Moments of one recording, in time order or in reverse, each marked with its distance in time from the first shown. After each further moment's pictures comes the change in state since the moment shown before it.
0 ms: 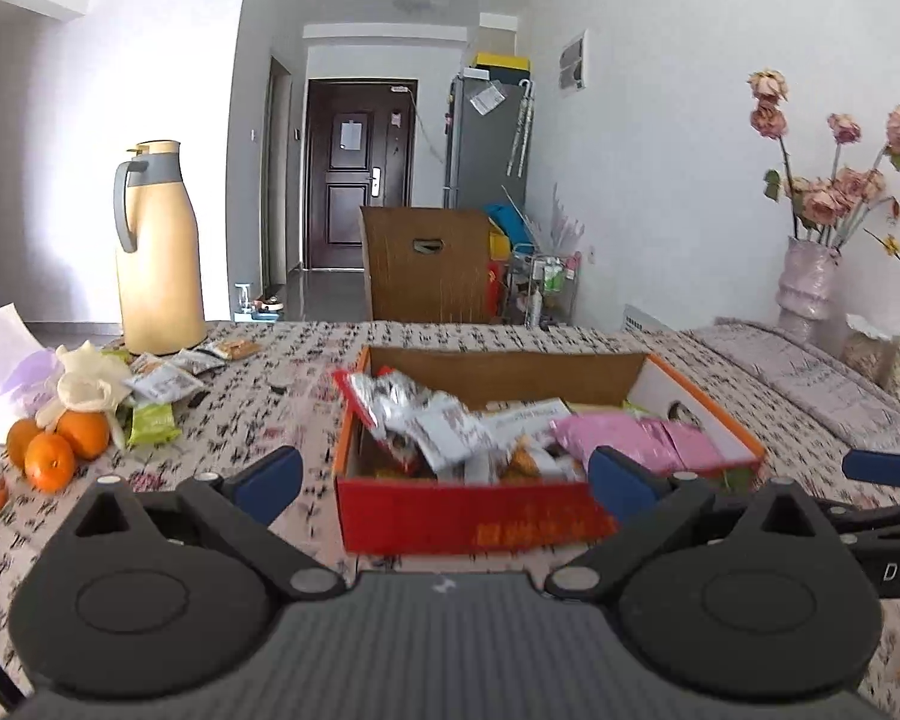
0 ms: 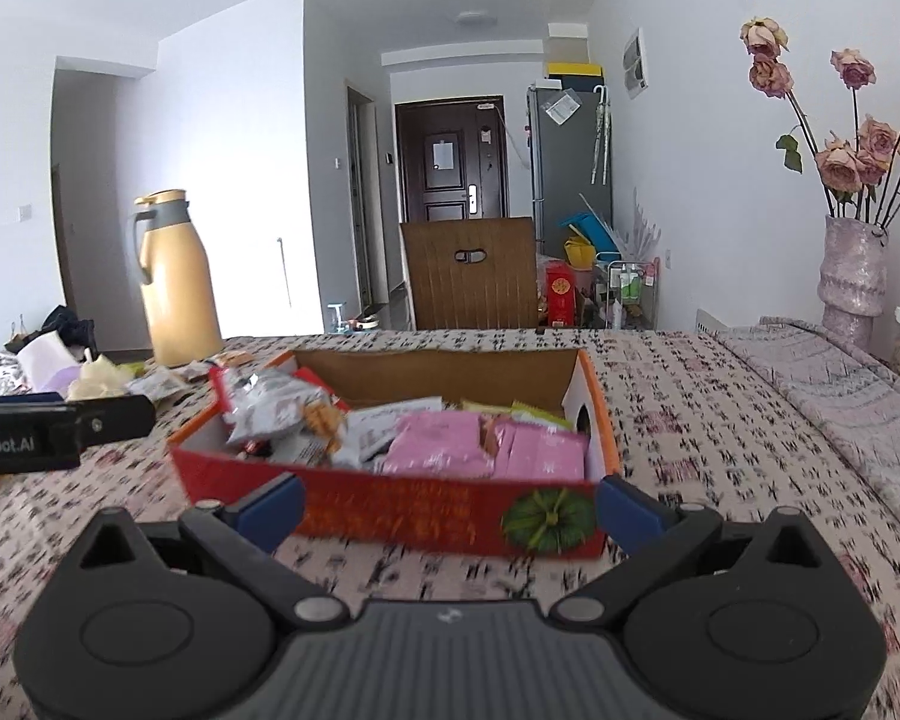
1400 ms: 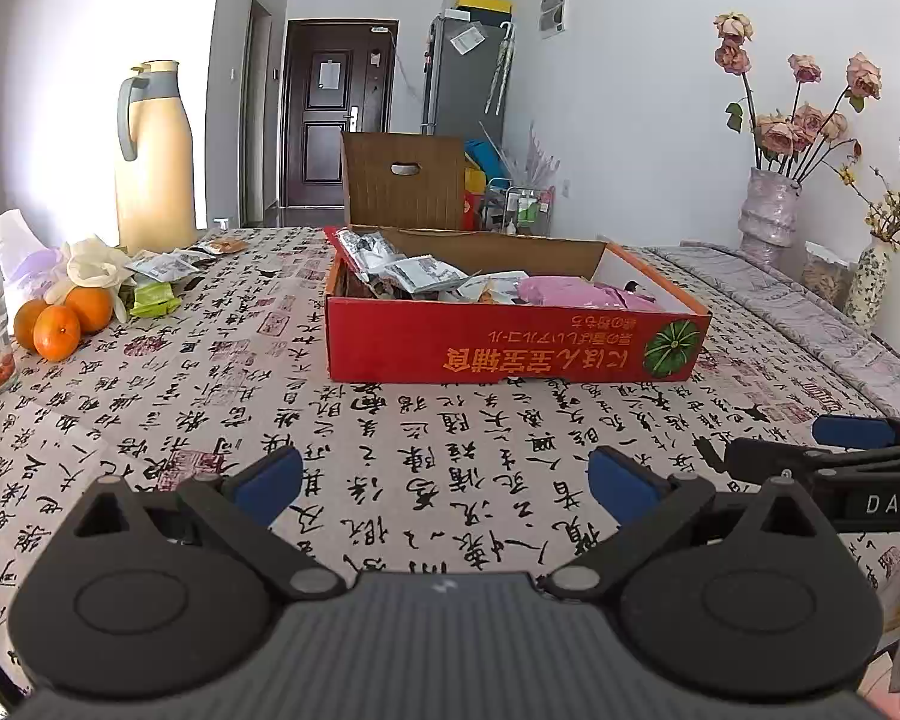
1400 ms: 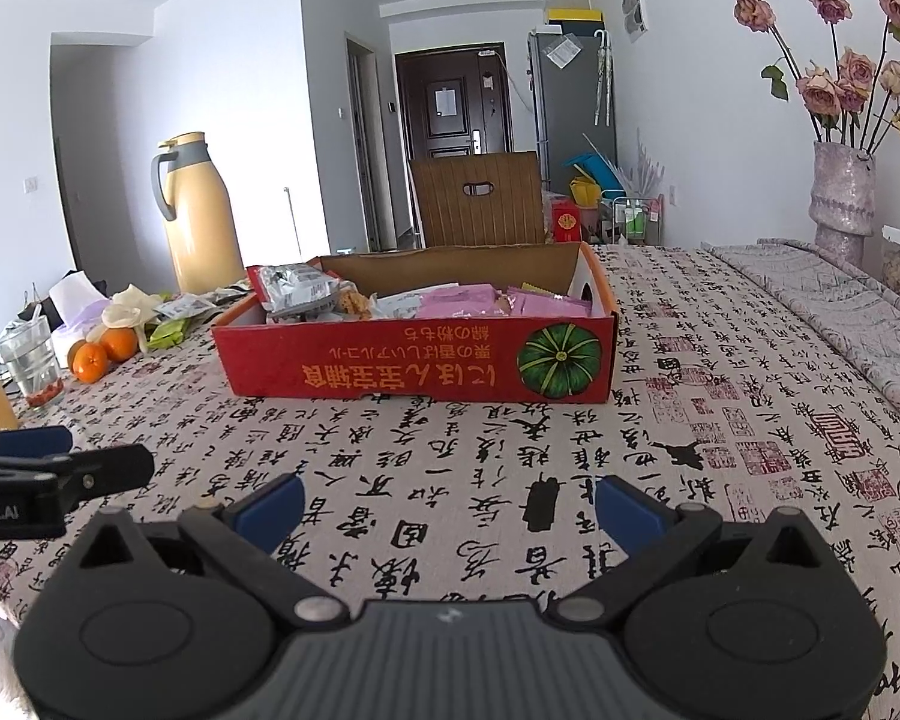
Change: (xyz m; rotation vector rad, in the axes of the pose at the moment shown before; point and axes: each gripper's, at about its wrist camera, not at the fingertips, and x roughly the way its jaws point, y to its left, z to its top) left arm -0.049 0.002 -0.069 -0.009 0.124 -0.054; right arm -0.043 0.007 -0.059 0.035 0.112 0.020
